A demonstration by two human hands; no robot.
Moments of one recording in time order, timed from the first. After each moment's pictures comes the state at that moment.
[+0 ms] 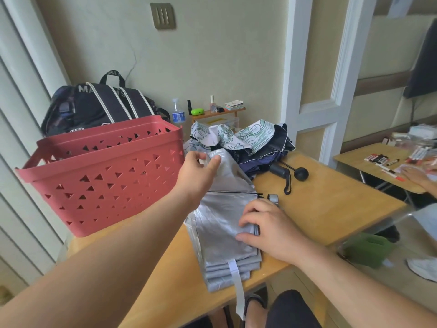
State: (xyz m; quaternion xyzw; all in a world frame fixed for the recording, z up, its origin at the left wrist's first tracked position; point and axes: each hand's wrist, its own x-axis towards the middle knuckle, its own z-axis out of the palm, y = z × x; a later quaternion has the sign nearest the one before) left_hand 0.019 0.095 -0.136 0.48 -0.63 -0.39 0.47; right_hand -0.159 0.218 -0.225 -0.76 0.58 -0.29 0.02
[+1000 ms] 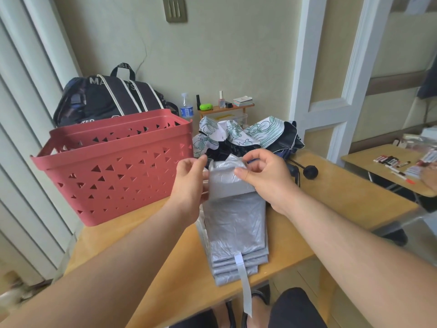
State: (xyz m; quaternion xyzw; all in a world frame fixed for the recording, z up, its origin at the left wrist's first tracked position) left_hand 0.050 0.130 -0.145 0.43 -0.49 -0.56 0.51; right_hand -0.132 0.165 -0.154 -0.54 0.52 -0.60 0.29
